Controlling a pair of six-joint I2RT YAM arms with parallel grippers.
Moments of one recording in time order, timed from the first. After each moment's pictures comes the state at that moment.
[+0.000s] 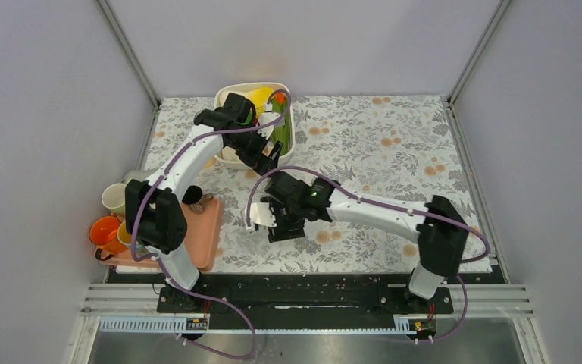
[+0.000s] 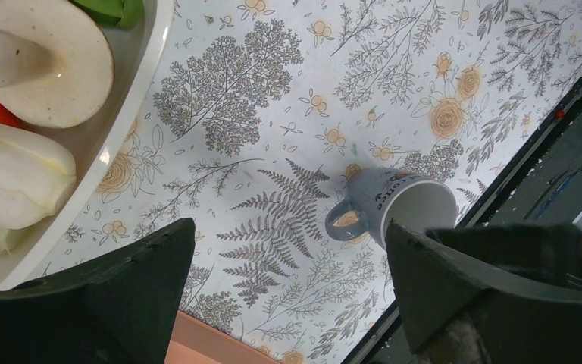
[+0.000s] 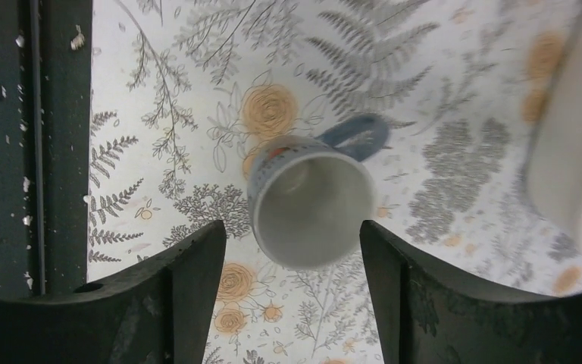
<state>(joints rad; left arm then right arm) -0.36 1.74 1.60 -0.98 0.50 0.29 1.09 1.75 1.36 -0.68 -0.14 -0.76</state>
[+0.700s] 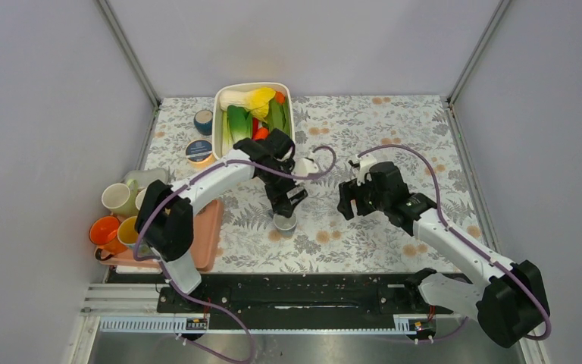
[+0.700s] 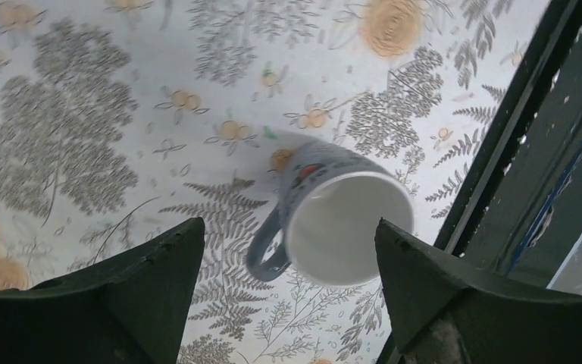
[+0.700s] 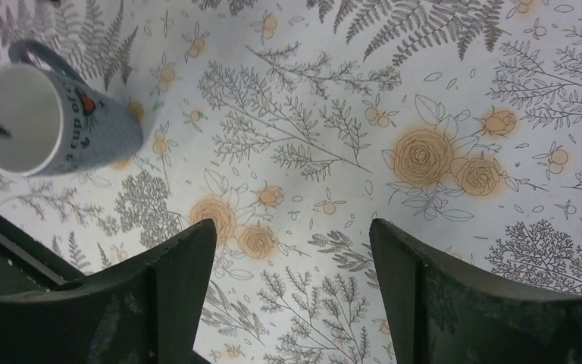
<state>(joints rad) -0.62 1.73 1.41 -0.92 0.43 0.49 0.52 1.09 0.72 -0.35 -0.16 0.10</state>
